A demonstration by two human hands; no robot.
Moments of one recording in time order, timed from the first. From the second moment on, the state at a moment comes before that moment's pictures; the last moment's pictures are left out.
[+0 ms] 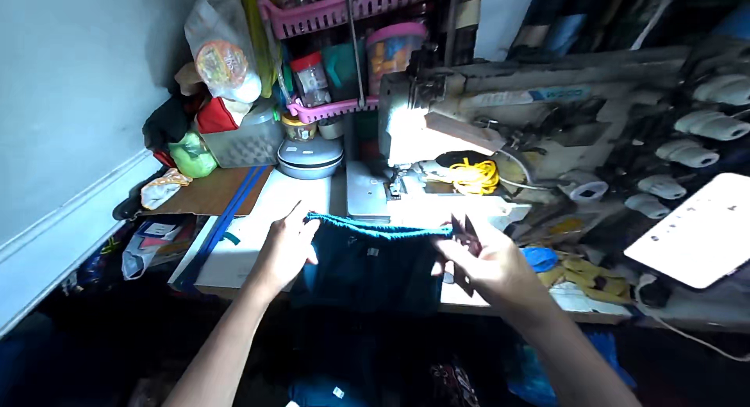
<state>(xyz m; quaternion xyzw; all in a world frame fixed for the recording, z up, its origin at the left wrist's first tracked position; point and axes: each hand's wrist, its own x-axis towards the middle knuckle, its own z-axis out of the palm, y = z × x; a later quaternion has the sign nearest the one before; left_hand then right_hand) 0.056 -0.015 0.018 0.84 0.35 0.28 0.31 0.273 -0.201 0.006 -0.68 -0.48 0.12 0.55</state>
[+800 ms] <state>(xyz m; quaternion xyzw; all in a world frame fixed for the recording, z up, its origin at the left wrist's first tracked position) 0.142 -0.053 -0.032 0.32 0.26 0.55 0.73 0.159 -0.211 -0.072 -0.57 -0.60 0.08 0.55</state>
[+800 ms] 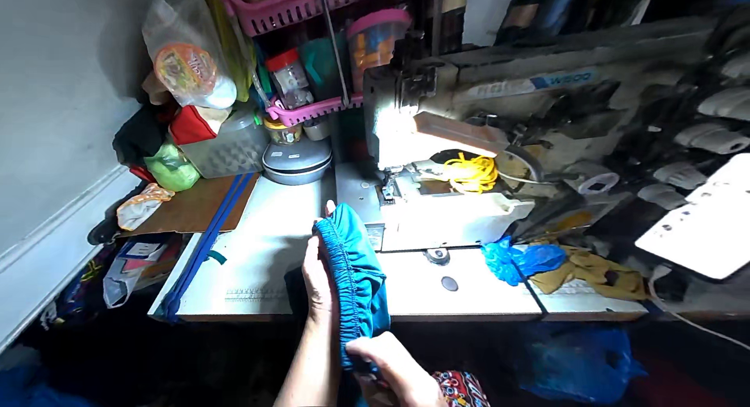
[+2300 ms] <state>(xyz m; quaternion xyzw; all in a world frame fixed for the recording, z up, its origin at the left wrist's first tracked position) 0.096 0.025 0.044 0.82 0.21 0.27 0.45 0.320 -0.200 0.028 -0.71 -0.35 0.17 0.59</state>
